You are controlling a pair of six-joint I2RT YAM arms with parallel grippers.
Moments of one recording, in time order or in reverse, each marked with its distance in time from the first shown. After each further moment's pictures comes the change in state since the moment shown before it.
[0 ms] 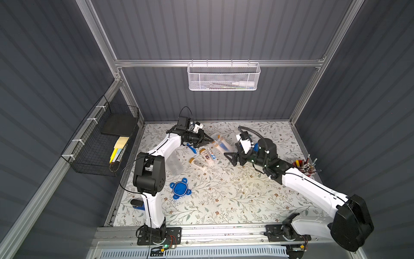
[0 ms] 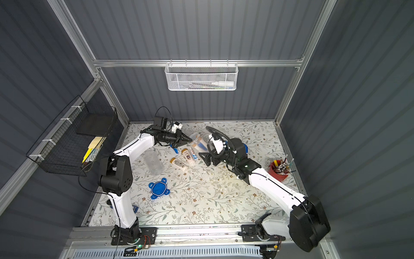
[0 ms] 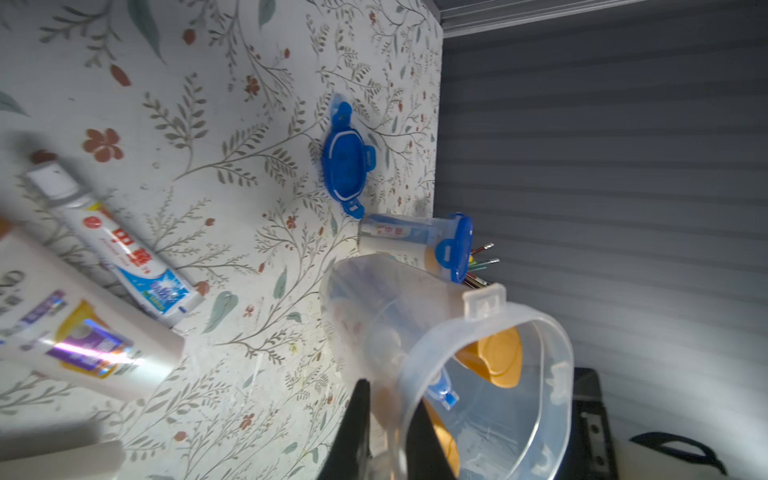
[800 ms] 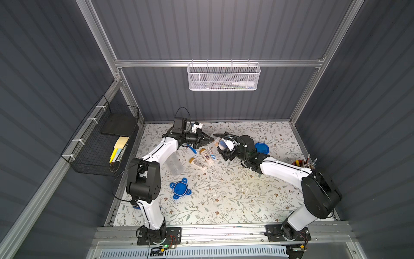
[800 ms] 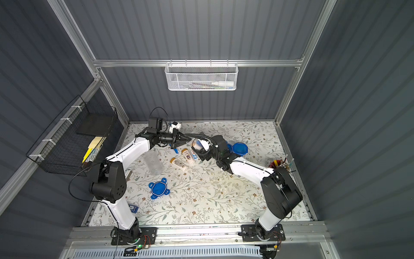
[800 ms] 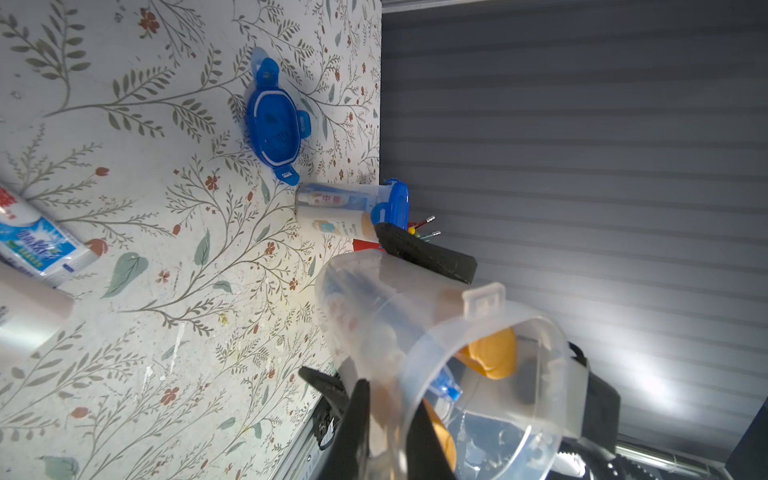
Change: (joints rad) left arm 0.017 -0.123 -0.126 0.133 0.101 -0.155; right arm 0.034 0.364 0.185 0.096 0.270 -0.311
